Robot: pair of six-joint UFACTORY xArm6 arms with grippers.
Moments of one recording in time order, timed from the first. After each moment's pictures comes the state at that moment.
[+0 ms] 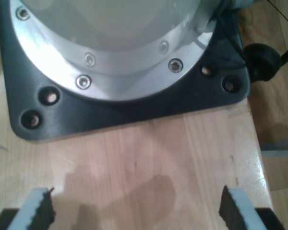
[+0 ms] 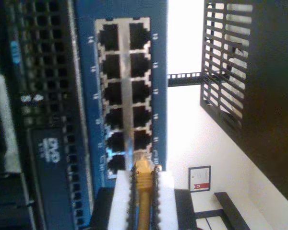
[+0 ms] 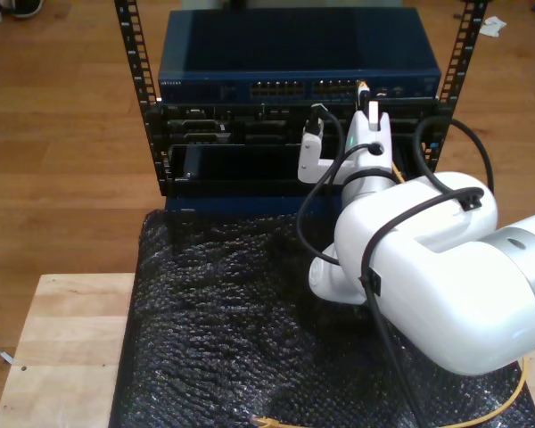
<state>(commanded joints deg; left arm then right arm) 80.2 -29.4 -6.1 2.4 61.6 -180.8 23.1 44.4 -69.4 28.5 -76.4 -100.2</state>
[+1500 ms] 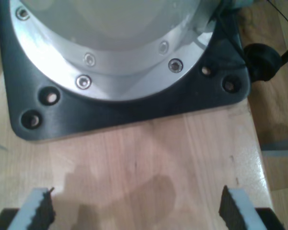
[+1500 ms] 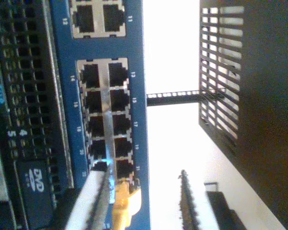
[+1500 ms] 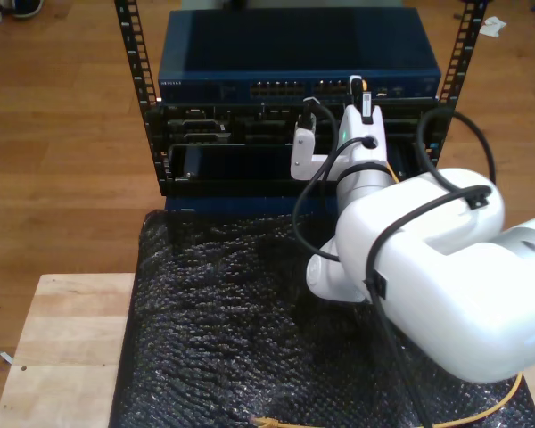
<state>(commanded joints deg) 80.2 -29.4 -6.1 2.4 61.6 -180.8 24.0 37.5 -63.6 27.0 -70.6 -100.0</state>
